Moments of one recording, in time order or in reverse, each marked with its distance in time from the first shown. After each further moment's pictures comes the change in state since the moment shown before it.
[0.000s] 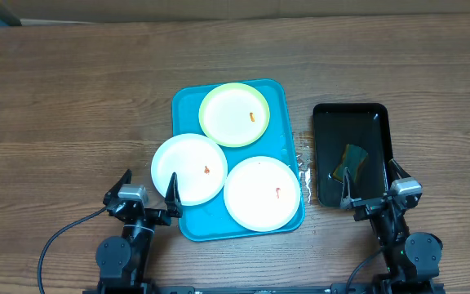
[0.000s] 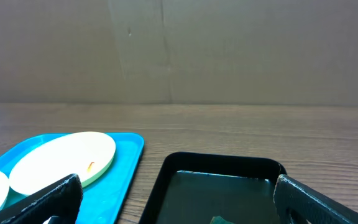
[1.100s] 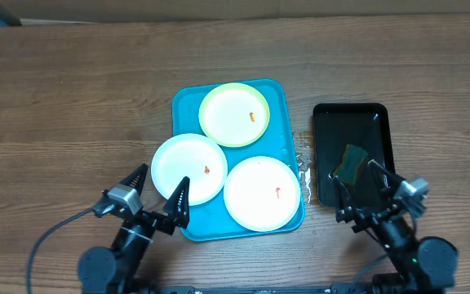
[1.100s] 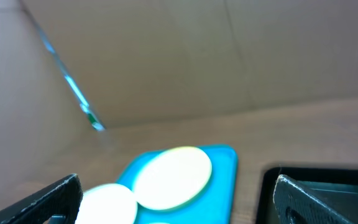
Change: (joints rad) left arm 0.000 0.072 0.274 -0.113 0.265 -0.230; right arm 0.000 0.023 0.188 -0.105 -0.276 0.313
